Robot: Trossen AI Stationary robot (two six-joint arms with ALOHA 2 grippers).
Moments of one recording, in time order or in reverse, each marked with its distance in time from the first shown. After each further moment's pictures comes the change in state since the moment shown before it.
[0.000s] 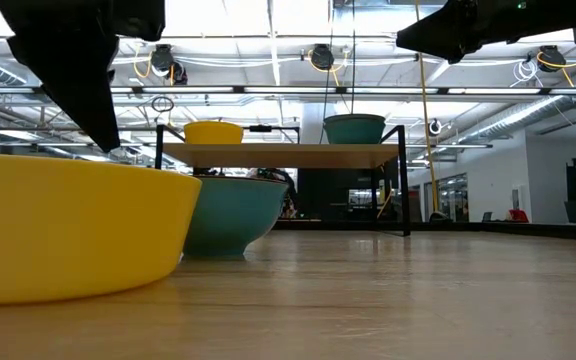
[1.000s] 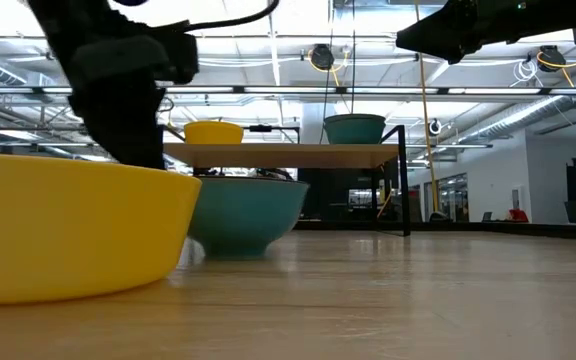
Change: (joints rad) left arm 0.131 0.012 -0.129 0.283 0.027 0.146; right arm 0.000 0.002 0.000 0.000 -0.002 0.000
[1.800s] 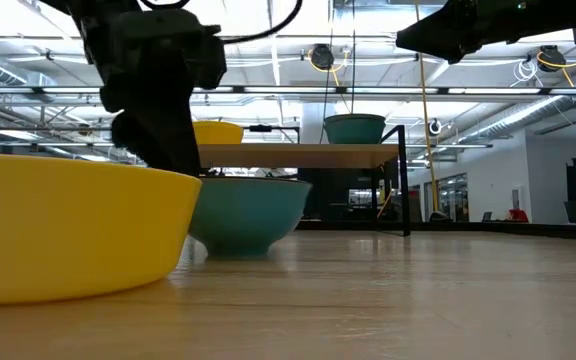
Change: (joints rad) left arm 0.097 0.000 0.000 0.162 0.211 0.063; right arm 0.000 0.000 0.000 0.000 0.000 -0.001
